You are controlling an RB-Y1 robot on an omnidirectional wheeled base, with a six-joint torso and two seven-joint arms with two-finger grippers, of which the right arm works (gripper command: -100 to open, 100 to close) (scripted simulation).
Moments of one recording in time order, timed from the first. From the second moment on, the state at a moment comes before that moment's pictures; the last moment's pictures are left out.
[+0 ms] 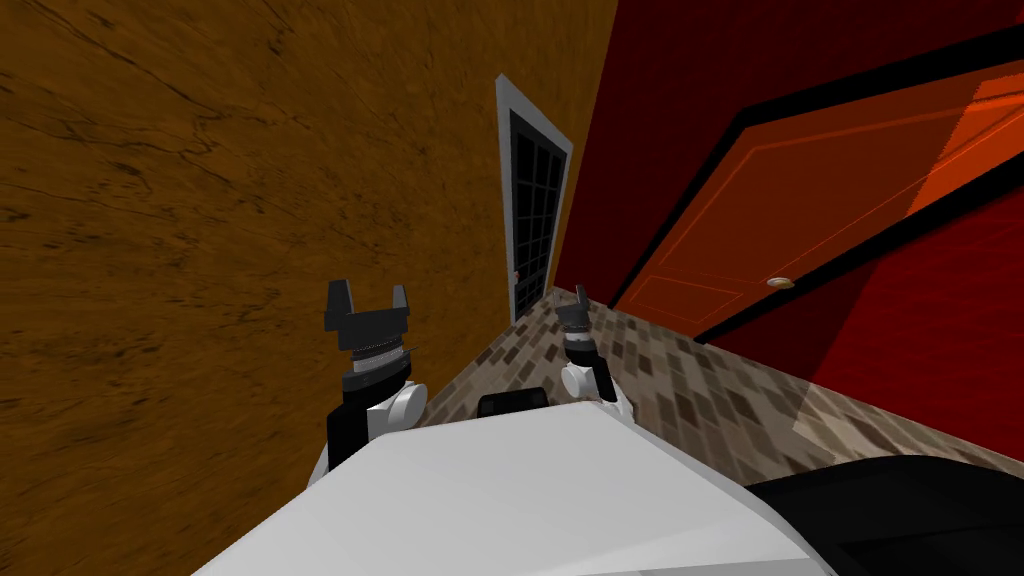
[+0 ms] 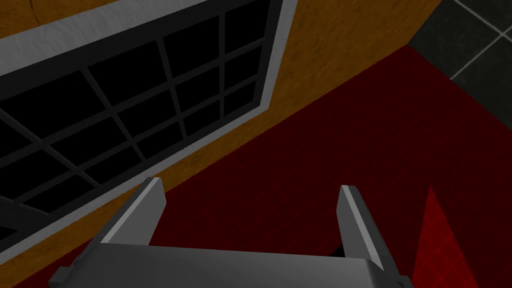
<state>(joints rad) 0.40 -0.16 0.17 -2.06 -0.30 -0.58 -0.08</state>
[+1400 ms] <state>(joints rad) 0.35 -0.28 0.41 -1.84 -0.54 -0.77 -0.34</state>
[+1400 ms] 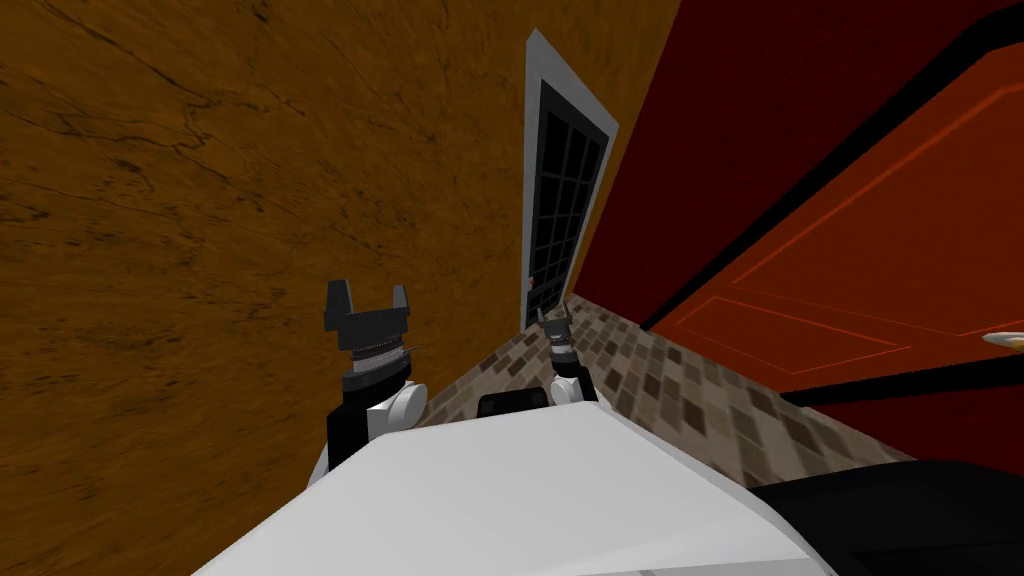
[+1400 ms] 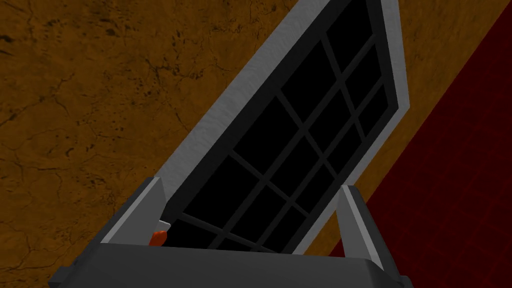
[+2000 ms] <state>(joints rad) 0.32 -0.33 0.52 -1.74 -0.66 -0.85 -0.46</state>
